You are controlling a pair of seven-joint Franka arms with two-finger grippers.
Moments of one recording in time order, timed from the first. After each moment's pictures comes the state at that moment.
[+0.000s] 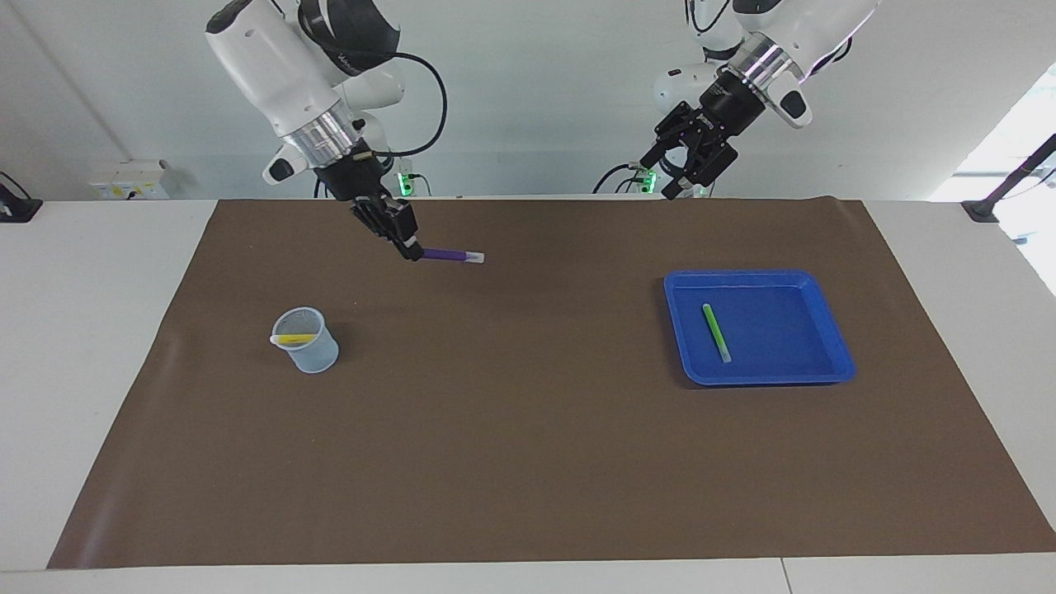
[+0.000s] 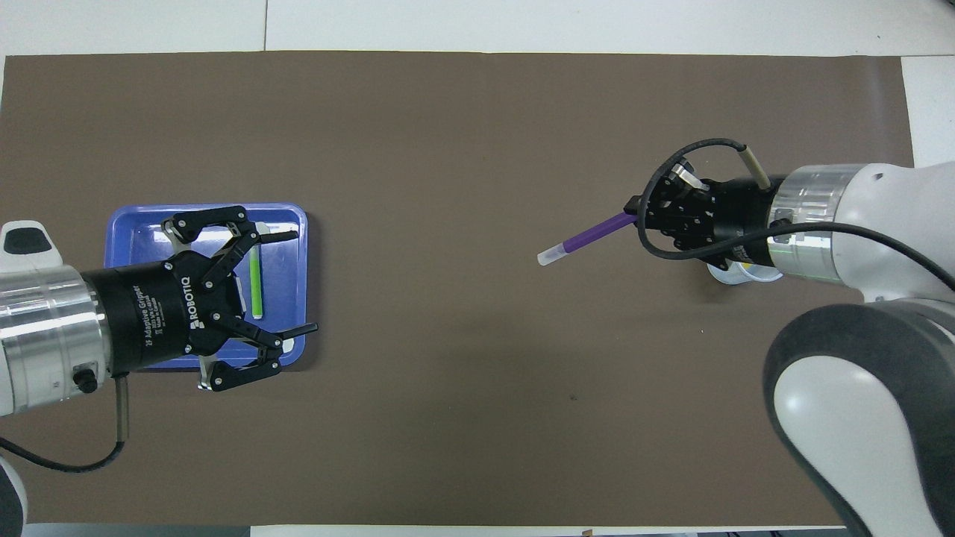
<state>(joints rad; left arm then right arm) 0.08 -0.43 -0.36 -2.11 -0.85 2.03 -1.63 0.18 -0.14 0.08 -1.96 0.50 2.18 0.83</state>
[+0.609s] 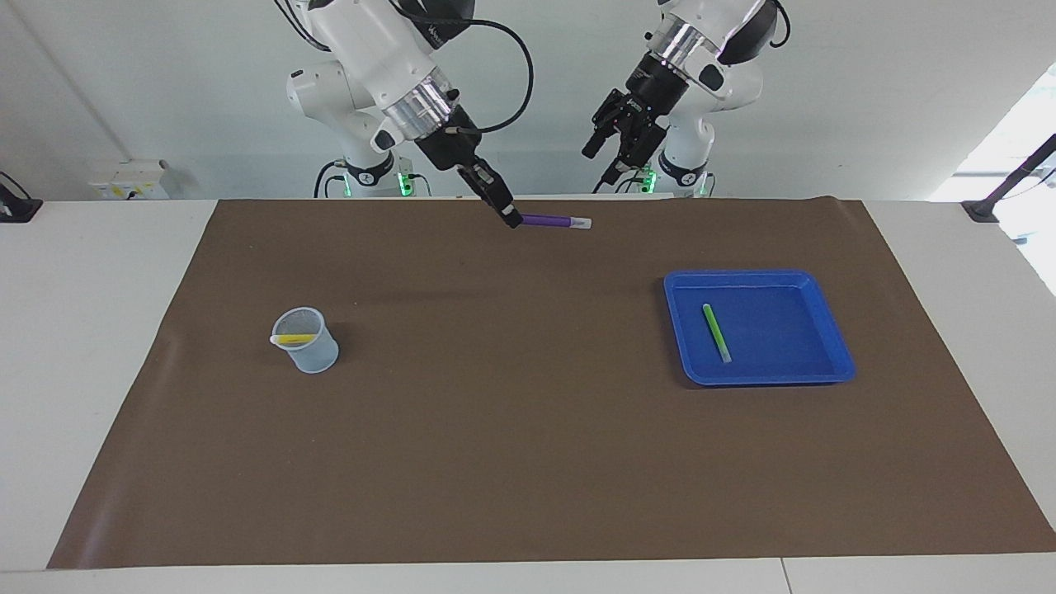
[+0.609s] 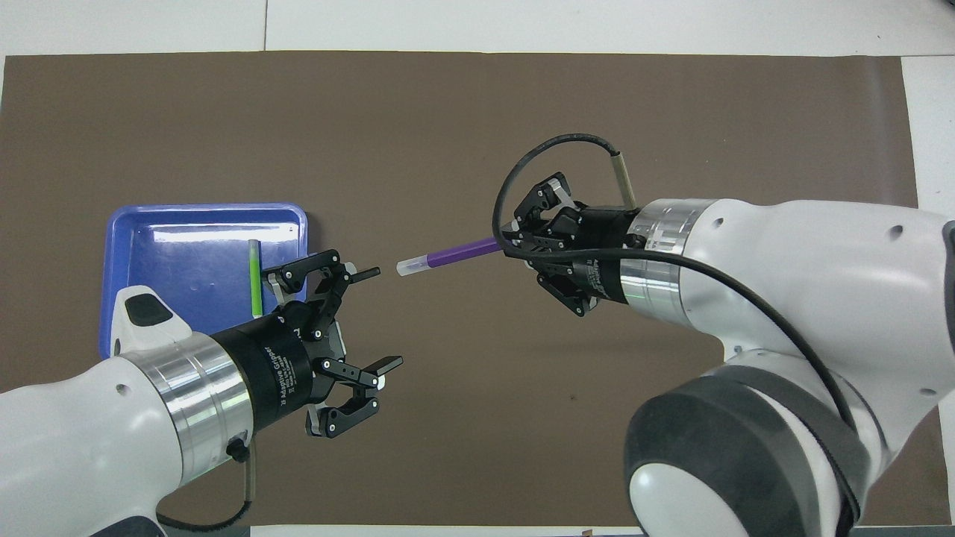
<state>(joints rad) 0.13 -0.52 -0.58 -2.14 -0.77 2.15 -1.80 0.39 -0.11 0.09 -1.90 0.54 2.25 1.32</state>
